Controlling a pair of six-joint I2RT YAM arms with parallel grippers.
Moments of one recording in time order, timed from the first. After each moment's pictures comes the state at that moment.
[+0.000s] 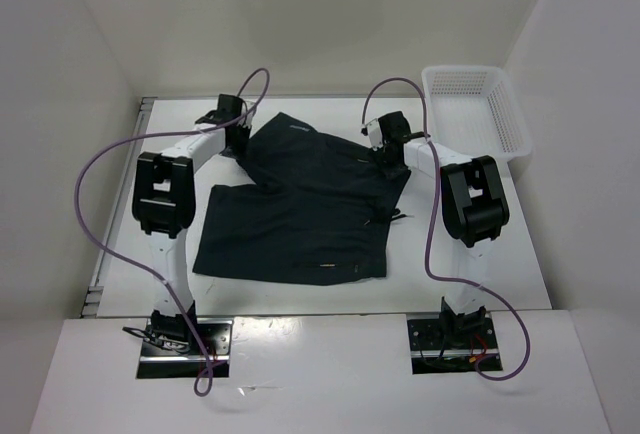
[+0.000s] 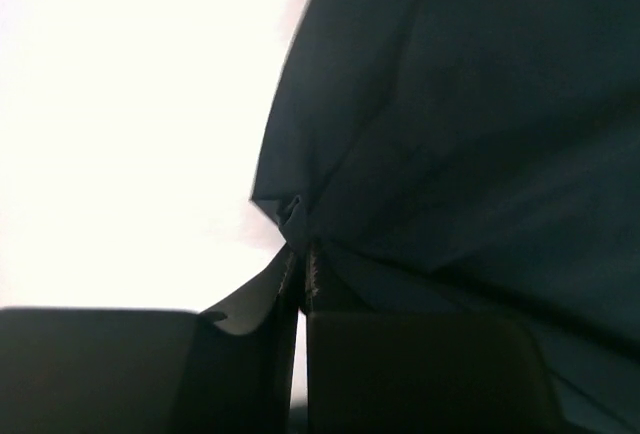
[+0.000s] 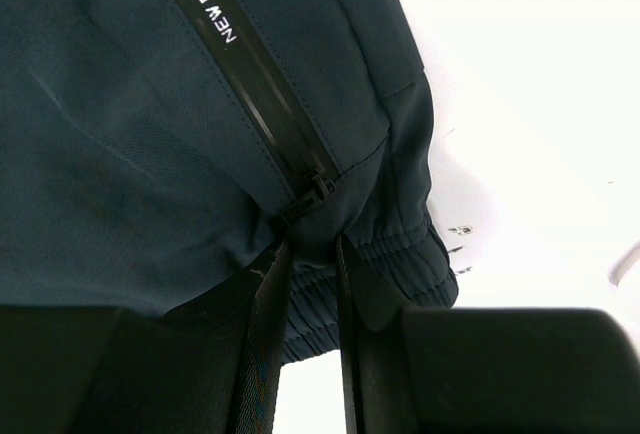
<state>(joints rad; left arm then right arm) -0.15 2.18 1.68 -0.46 -0.09 0.07 0.27 2.00 1.38 -0.43 0.07 -0.33</state>
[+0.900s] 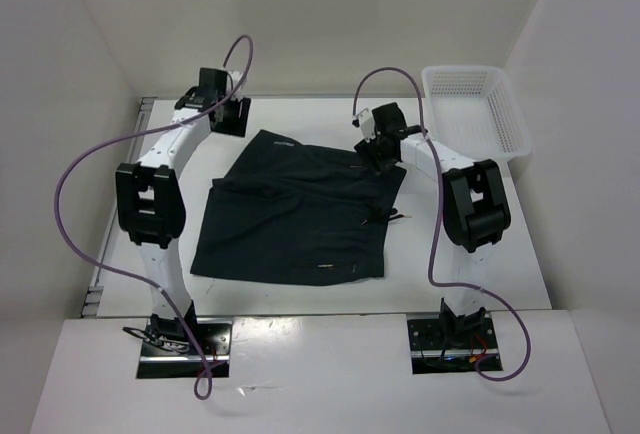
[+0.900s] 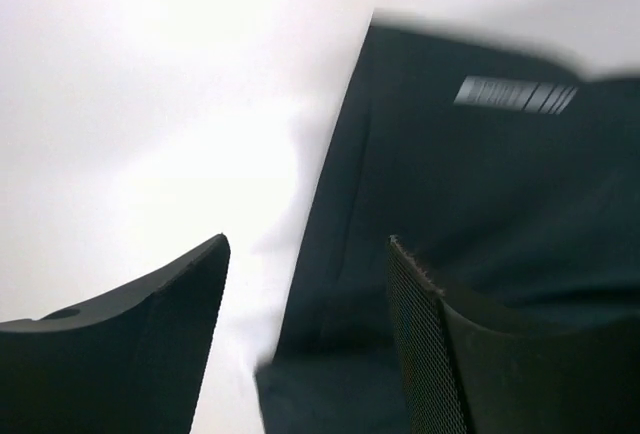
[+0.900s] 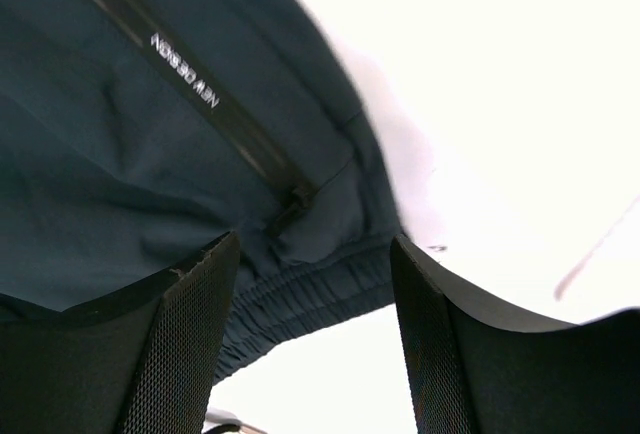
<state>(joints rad) -0.11 1.99 1.73 -0.60 -0.02 0.07 0.31 1.96 1.43 -0.45 0.06 -0.38</state>
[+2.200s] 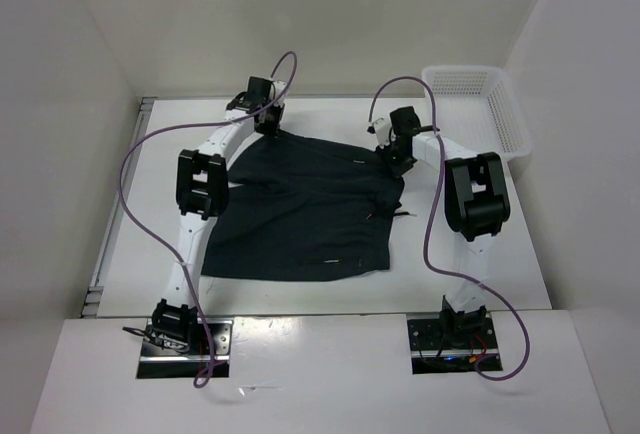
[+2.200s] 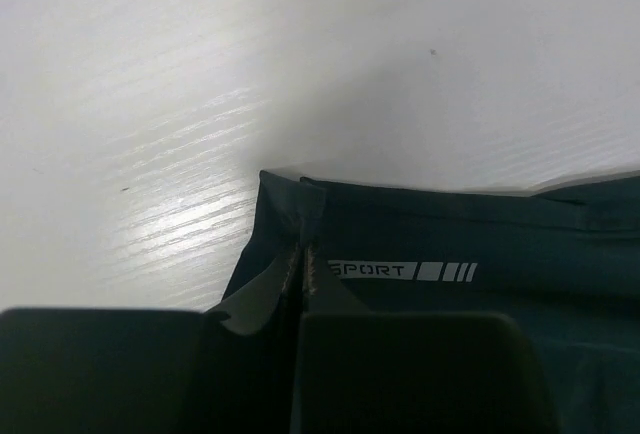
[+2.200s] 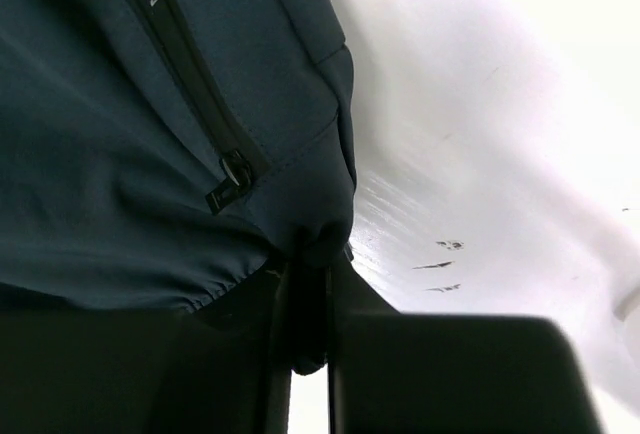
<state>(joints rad) -0.21 2.61 2.35 -0.59 0.09 0.07 0.19 2.05 1.45 -0.51 -0.07 -0.41</state>
